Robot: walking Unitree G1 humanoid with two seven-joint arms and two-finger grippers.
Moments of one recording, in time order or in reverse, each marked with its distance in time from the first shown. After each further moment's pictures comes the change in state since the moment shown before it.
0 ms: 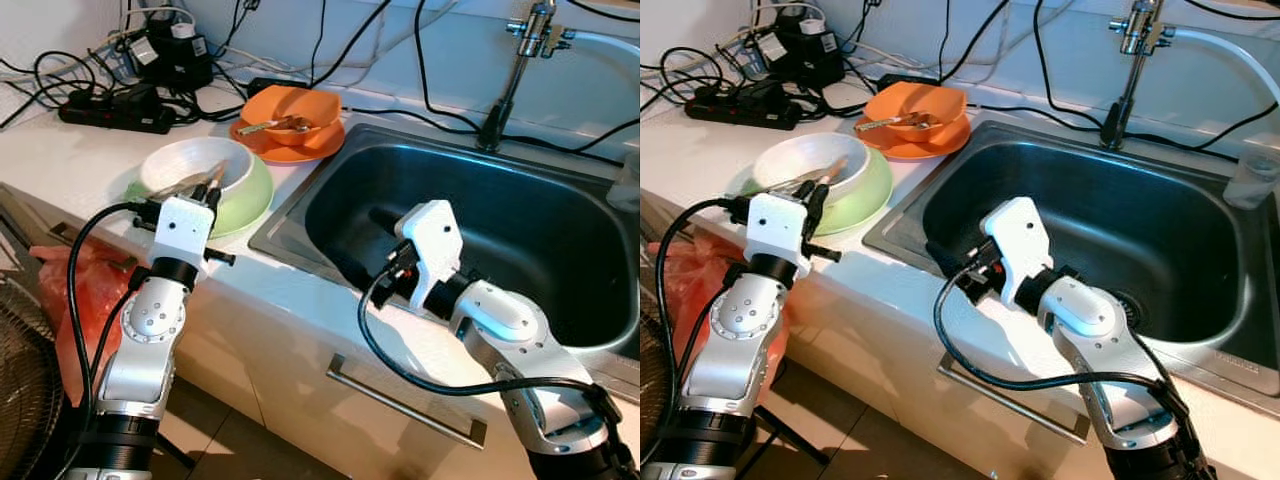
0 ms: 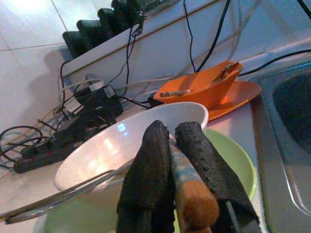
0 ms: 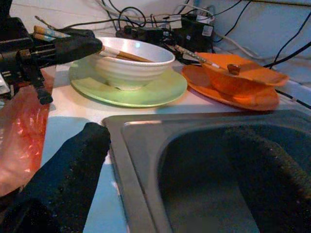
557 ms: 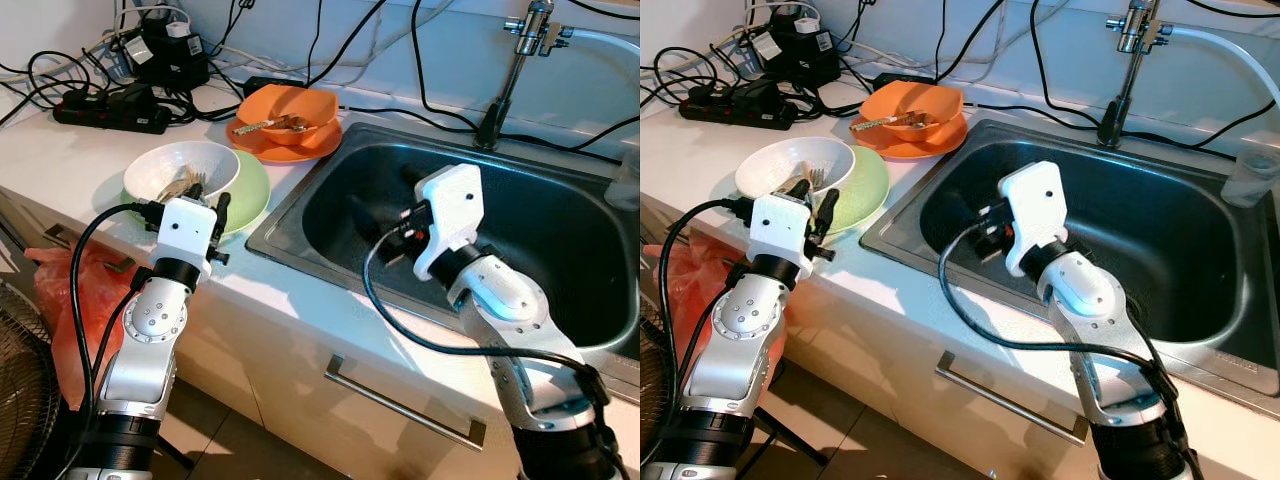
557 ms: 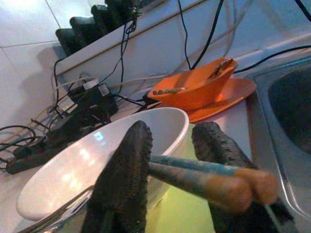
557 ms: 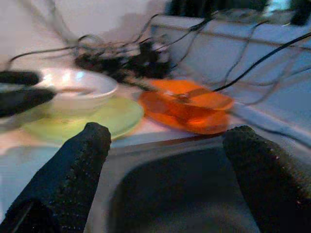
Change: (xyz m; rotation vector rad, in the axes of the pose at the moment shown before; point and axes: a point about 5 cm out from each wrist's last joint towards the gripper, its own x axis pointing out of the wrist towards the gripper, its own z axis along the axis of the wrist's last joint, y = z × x) left arm 0.000 -0.002 -0.001 0.001 0.008 -0.008; right arm 0.008 -0.015 0.017 -0.018 -0.100 -0.159
